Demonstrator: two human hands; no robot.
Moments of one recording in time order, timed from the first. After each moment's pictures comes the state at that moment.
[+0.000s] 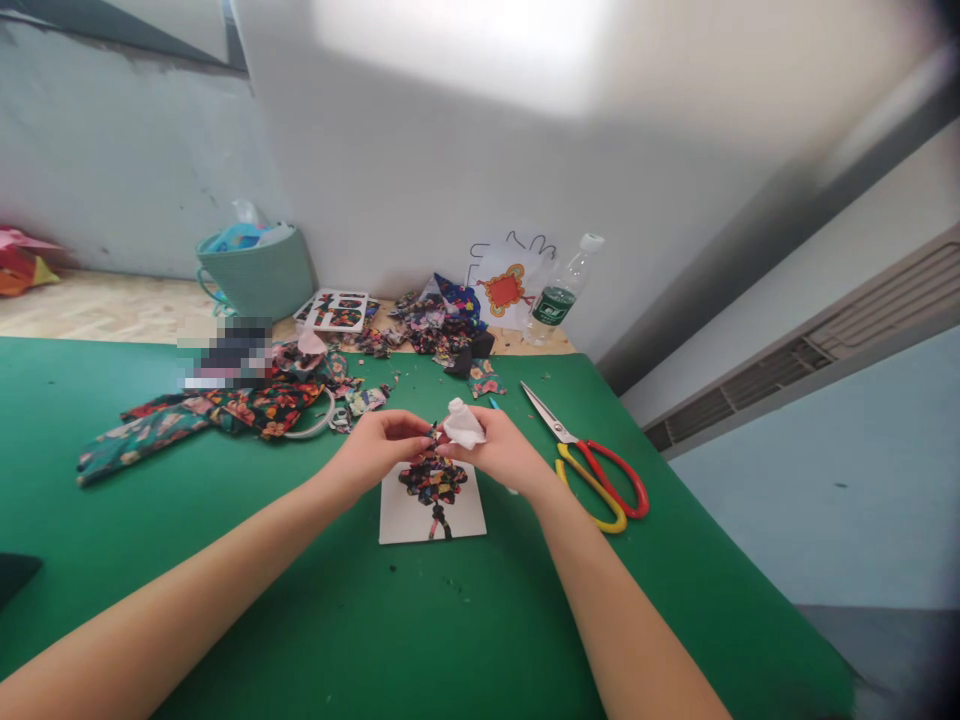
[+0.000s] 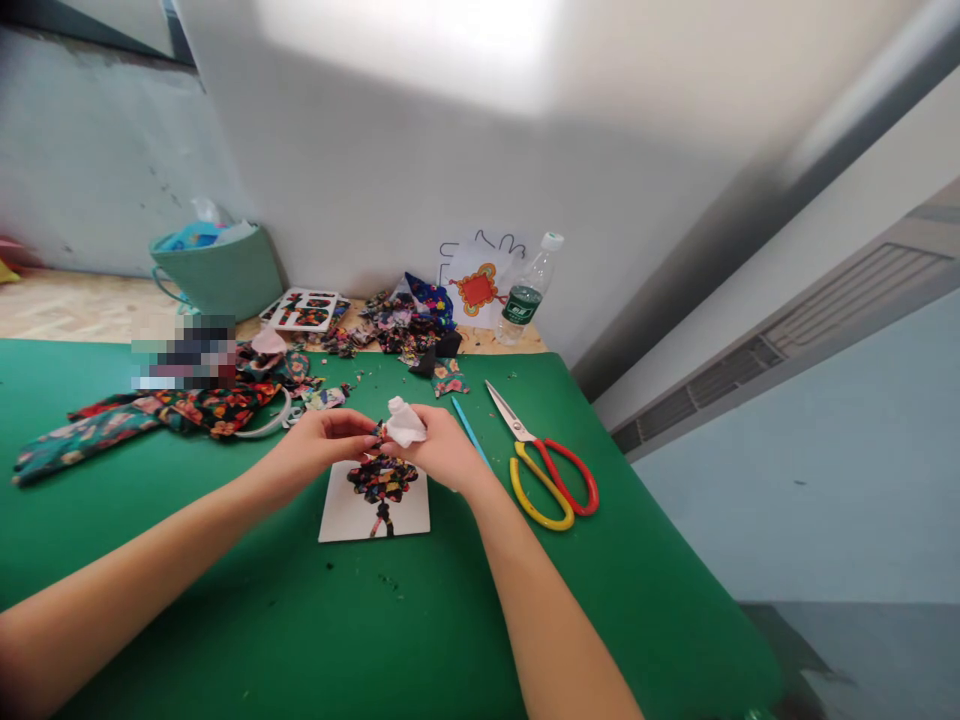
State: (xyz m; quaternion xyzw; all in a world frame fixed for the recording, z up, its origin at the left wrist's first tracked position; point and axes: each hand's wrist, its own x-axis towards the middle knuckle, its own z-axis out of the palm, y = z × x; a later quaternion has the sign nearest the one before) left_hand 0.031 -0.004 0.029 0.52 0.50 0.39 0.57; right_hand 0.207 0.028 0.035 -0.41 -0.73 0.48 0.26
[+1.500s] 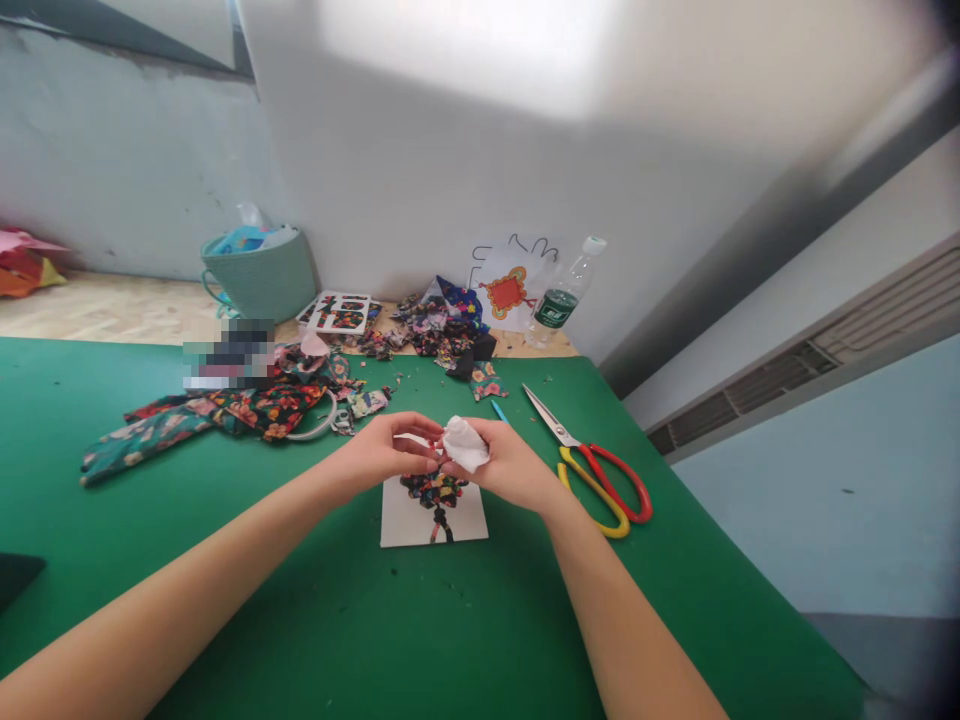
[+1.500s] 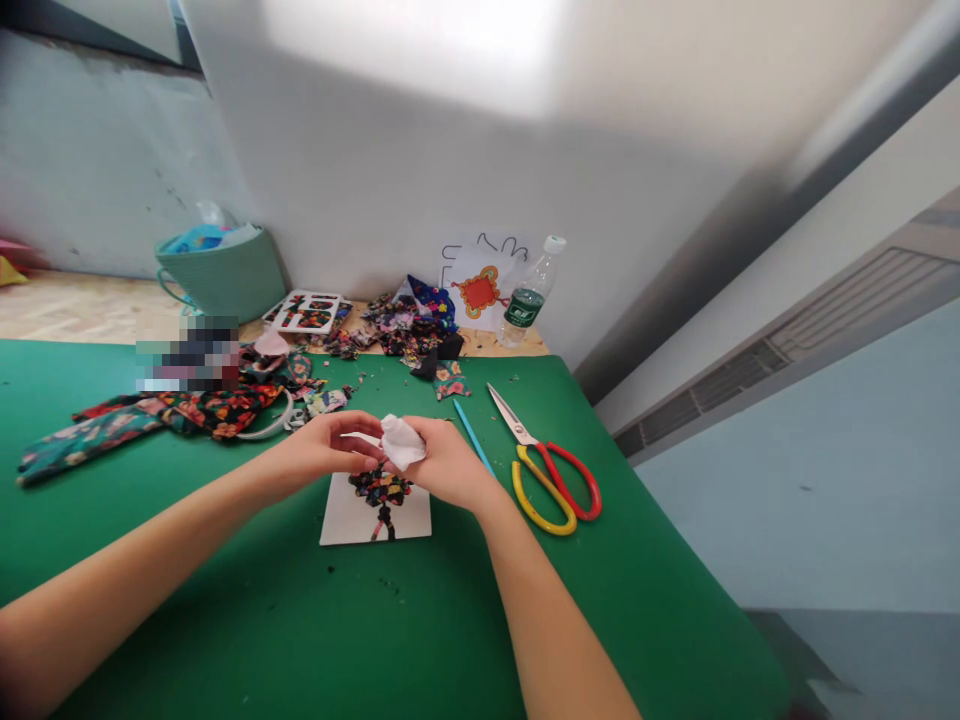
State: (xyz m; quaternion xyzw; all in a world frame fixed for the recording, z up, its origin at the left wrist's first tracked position) left_hand 0.025 -0.003 0.036 0.52 0.45 0.33 0.64; right_hand 0.211 0.016 0.048 -0.37 -0.78 0.45 0.23
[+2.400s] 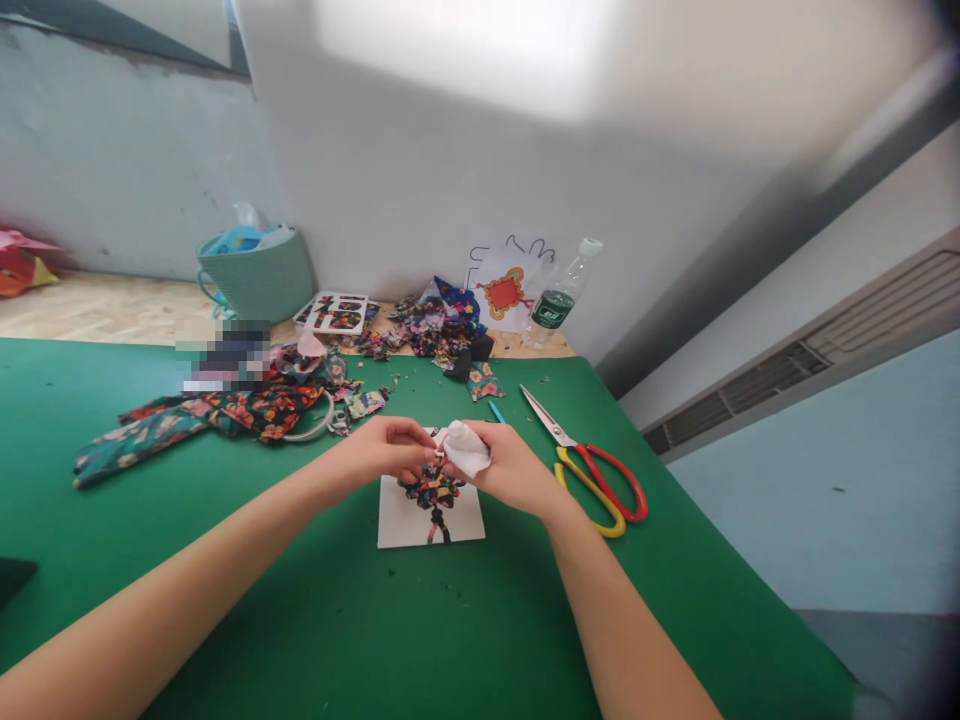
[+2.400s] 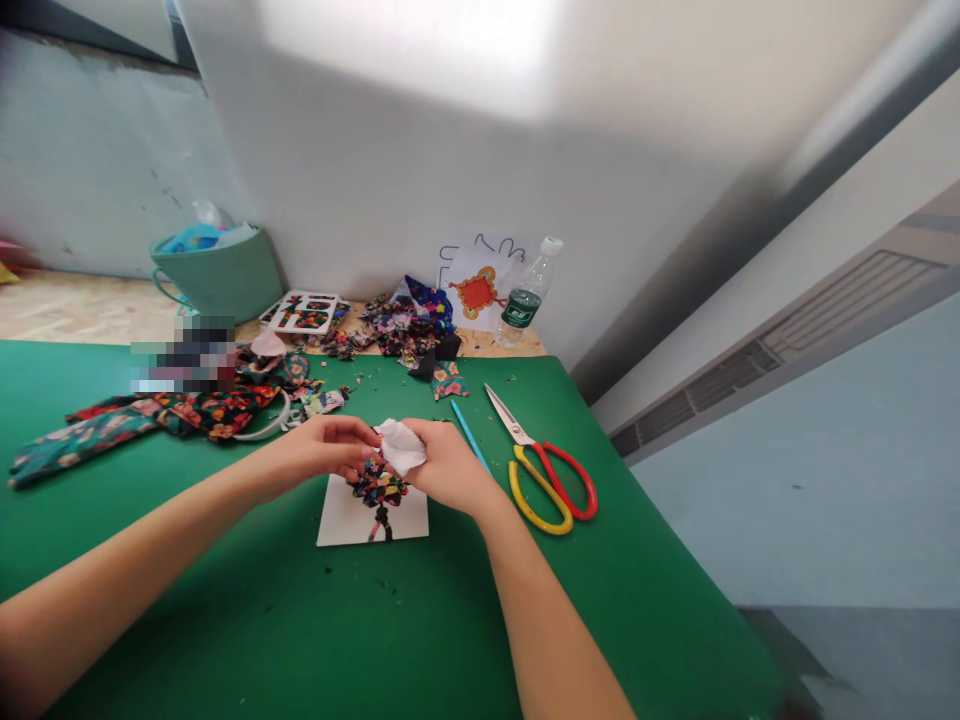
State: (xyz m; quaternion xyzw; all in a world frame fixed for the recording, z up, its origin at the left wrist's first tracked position) left_hand 0.023 -0.004 0.042 0.49 0.46 0.30 0.67; right_hand 0.213 0.012 0.052 -0.38 -0.80 0.40 0.22
